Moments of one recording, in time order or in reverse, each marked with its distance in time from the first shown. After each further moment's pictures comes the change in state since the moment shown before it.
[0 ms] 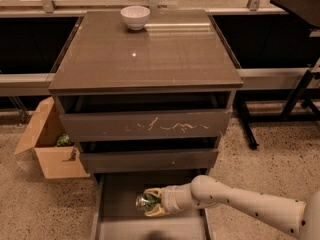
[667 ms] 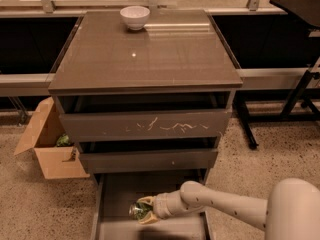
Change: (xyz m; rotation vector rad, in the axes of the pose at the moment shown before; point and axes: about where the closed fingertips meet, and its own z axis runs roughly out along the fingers) arm 0.039 0.017 0.078 -0.086 -0.045 0.090
